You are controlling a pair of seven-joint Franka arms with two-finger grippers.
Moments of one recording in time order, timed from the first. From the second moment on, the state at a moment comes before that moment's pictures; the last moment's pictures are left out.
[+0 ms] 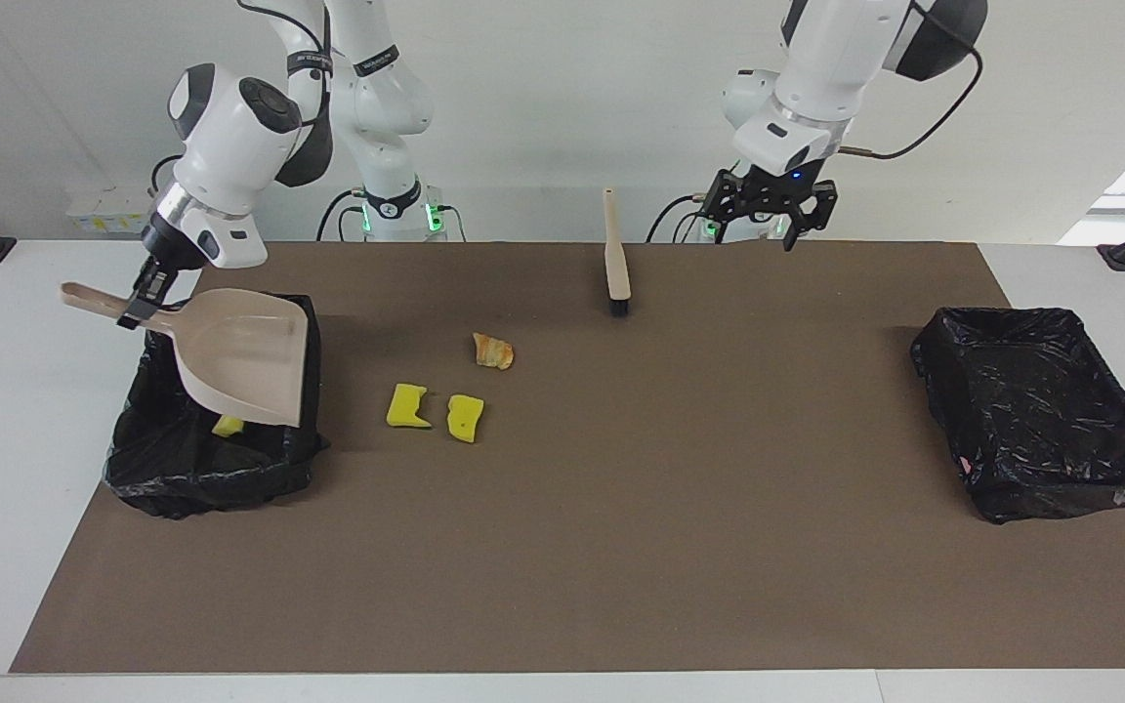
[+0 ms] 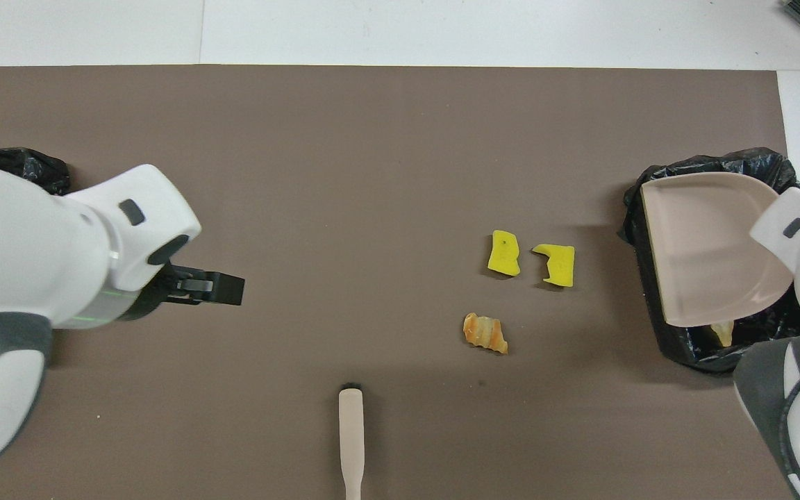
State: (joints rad) left arm -0.42 -0.13 0.05 -1.70 -0.03 1.60 -0.19; right arm -0.21 -0.18 0.13 -2.17 -0.81 2.24 -1.29
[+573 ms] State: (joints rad) left arm -0.17 -0.13 0.06 -1.58 -0.02 1.50 -0.02; right arm -0.05 -0.11 0.14 -2.08 -0.30 2.00 -0.63
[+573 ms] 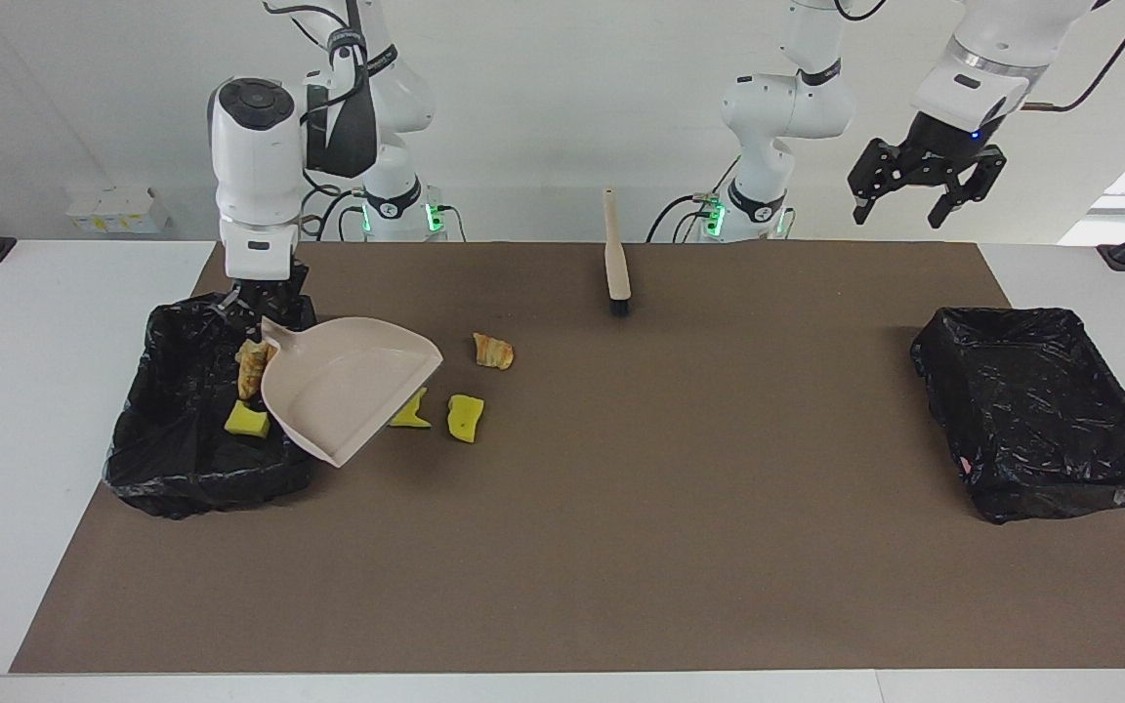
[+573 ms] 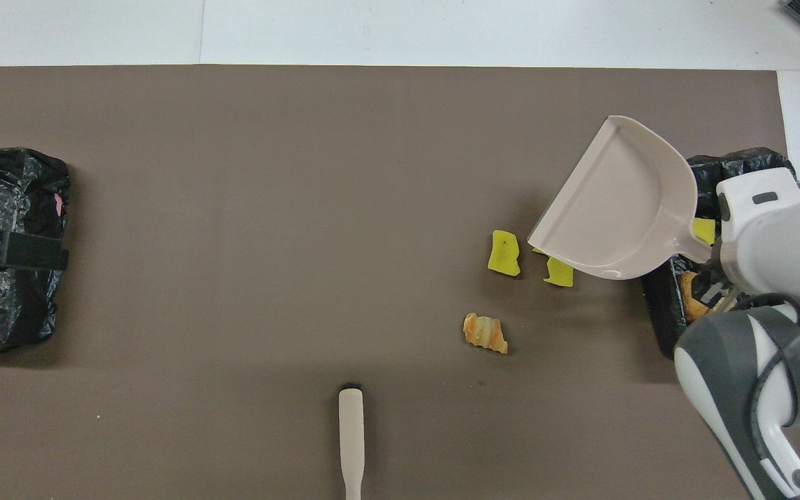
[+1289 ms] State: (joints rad) left arm -0.07 -0.04 0.05 -1.43 -0.04 1.43 0.01; right arm 0.31 0.09 0.14 -1.89 -0.06 1.91 0.22
